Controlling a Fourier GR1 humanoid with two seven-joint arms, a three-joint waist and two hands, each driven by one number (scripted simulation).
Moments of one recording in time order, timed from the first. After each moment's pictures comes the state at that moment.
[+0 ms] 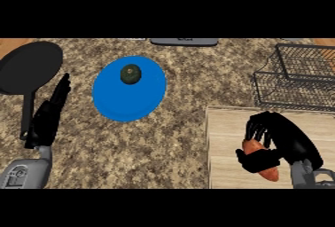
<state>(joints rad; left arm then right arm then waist) -0.17 0.28 0.03 -1.46 -0.16 0.09 0.07 -0.16 -0.38 0.27 -1.88 0.40 0.31 0.92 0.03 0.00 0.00</state>
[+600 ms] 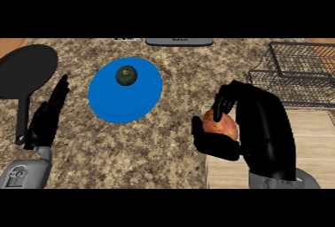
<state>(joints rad) -0.16 0.27 0.04 -1.45 -0.16 0.09 0.07 -0.47 -0.13 0.43 -2.02 0.87 0.07 1.01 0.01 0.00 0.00</state>
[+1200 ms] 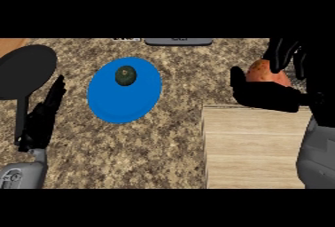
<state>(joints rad) -0.14 0.28 0.06 -1.48 -0.16 0.07 0.08 -0.75 -0.24 0.14 -1.98 0.83 0.28 0.97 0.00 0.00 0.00</state>
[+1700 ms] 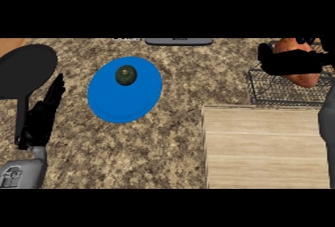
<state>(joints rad) -0.16 0.27 0.08 -1.46 -0.17 0.06 0.07 -0.78 -0.37 0.02 -1.77 0.82 0.31 0.78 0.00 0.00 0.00</state>
